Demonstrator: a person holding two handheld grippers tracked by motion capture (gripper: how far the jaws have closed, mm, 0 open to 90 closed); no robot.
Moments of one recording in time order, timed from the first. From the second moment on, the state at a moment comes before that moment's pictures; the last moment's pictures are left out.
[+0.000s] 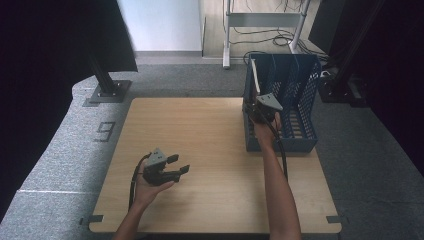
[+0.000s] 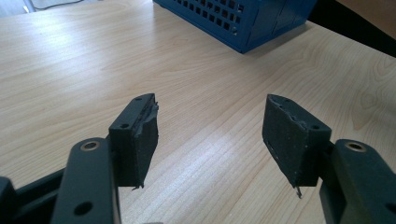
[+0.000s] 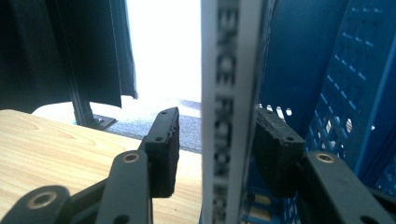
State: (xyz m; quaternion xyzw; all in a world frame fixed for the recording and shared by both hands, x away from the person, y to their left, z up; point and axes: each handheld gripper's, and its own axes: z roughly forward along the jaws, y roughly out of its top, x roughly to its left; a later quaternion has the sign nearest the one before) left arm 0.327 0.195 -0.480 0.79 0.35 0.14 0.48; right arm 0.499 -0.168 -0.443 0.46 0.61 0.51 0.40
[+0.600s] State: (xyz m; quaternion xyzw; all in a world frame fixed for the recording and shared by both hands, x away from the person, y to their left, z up) left arm 0.327 0.194 -0.481 0.79 0.34 0.14 0.48; right arm 0.494 -0.173 -0.439 0.46 0.61 0.50 0.41
